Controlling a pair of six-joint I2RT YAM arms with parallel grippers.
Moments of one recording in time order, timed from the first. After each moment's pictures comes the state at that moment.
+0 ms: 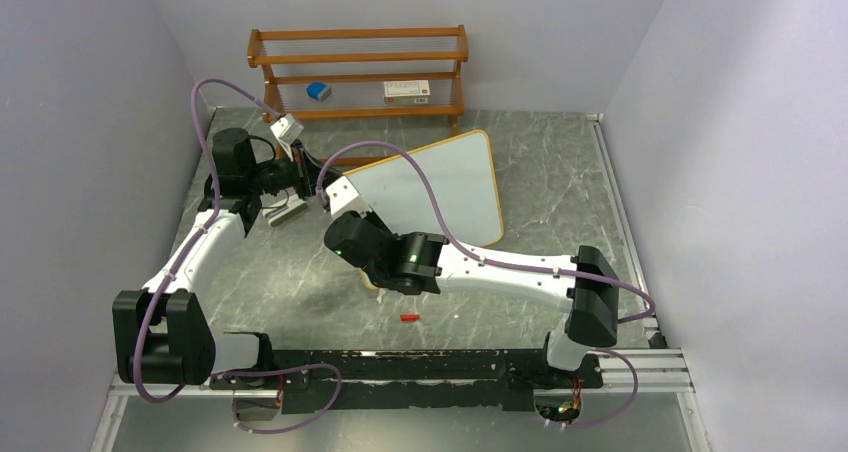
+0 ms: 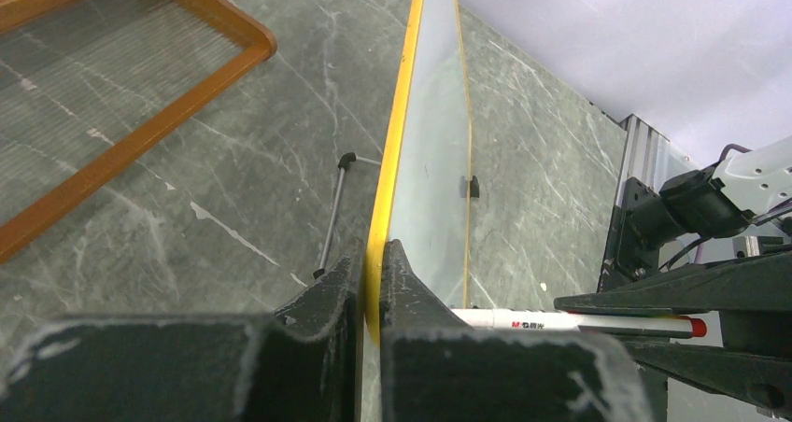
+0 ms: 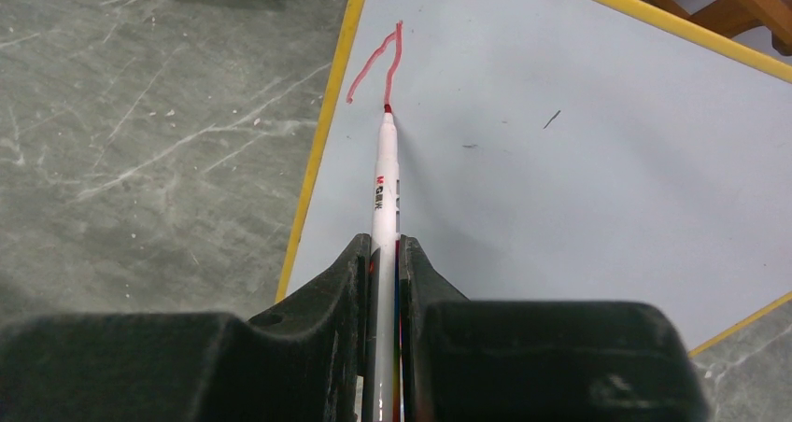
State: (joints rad) left arm -0.05 1.29 0.89 0.12 1.06 -0.13; right arm 1.30 1.68 1.46 -0.43 0.75 0.14
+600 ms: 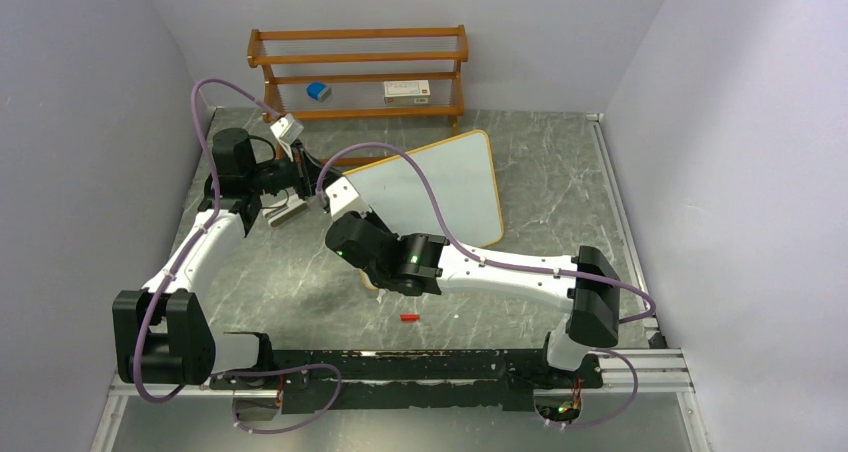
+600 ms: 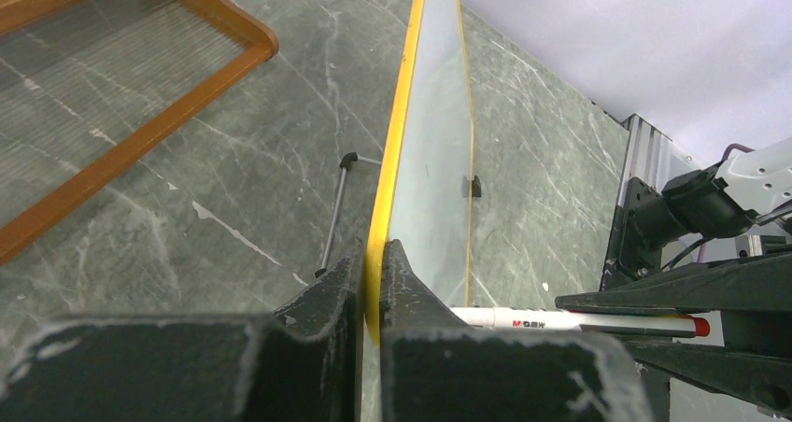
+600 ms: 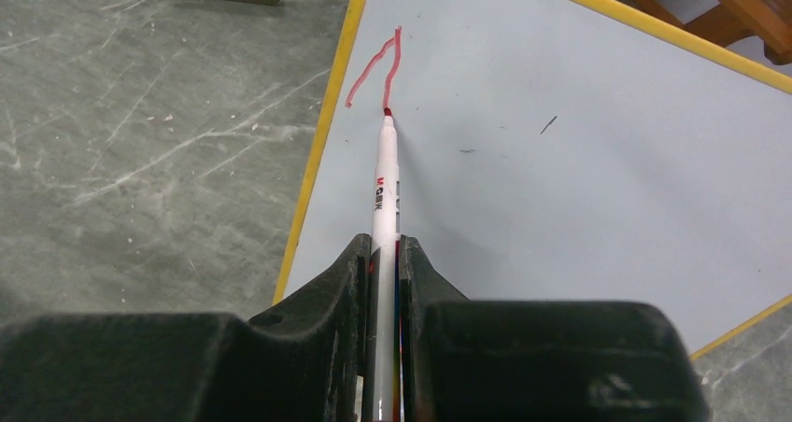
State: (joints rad) left arm -0.05 1.29 0.89 0.12 1.05 -0.13; right arm 1.30 1.67 1.45 -0.41 0.75 0.13
